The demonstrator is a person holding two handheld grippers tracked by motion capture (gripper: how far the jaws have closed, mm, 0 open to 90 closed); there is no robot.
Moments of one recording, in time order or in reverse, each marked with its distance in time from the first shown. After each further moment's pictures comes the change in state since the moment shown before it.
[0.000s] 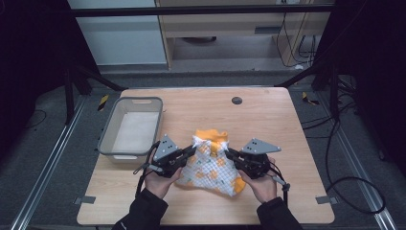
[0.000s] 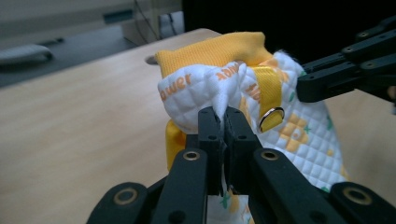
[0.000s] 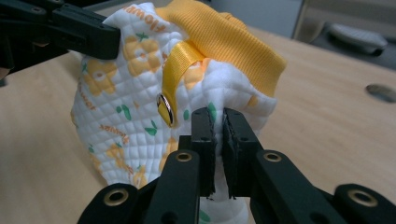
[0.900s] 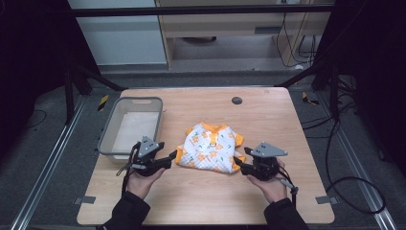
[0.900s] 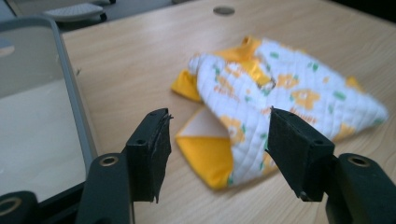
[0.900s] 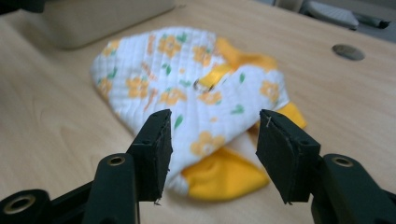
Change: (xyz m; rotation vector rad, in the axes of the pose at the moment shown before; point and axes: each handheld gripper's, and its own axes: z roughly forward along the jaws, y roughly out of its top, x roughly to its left) left arm 0.047 -0.052 -0.016 0.147 0.158 -0.062; right arm -0.025 -0.040 -0.004 0.073 -0.083 -0.016
